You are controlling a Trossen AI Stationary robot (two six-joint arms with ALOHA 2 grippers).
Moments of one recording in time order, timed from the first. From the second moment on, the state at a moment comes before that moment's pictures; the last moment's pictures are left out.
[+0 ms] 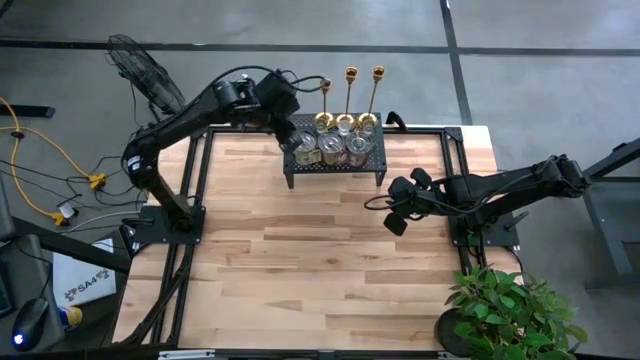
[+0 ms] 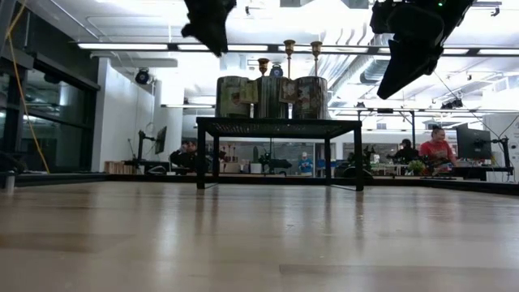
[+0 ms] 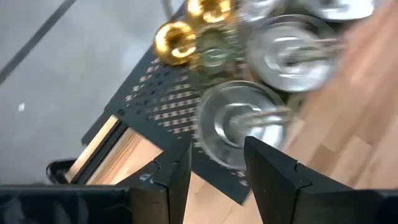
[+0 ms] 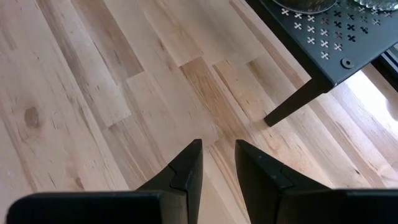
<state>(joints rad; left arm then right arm) 0.45 1.65 1.92 -1.21 -0.15 -0.12 0.14 1.13 0.88 -0.79 0.44 0.57</state>
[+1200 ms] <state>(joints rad) -0.11 0.74 0.33 0.31 -0.26 -0.22 0.15 0.69 0.37 0.13 0.06 0.50</state>
